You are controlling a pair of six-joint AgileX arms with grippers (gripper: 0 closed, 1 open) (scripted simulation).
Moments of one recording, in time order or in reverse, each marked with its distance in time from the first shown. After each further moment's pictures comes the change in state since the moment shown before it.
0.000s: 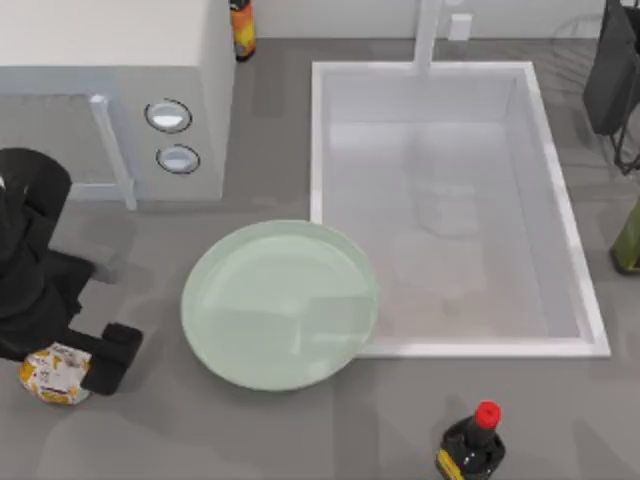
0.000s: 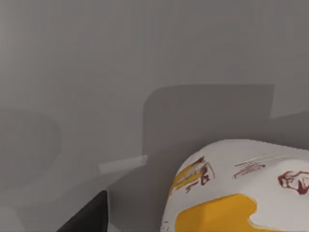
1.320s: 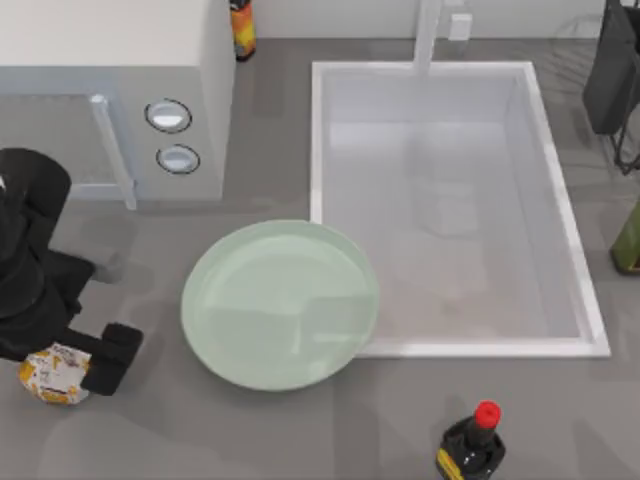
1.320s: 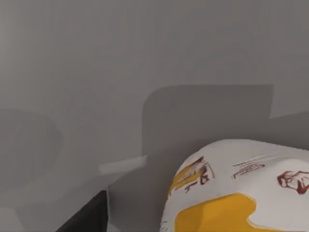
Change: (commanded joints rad) left arm 0.000 0.000 0.000 0.000 0.000 0.000; right arm 0.000 0.000 0.000 0.000 0.000 0.000
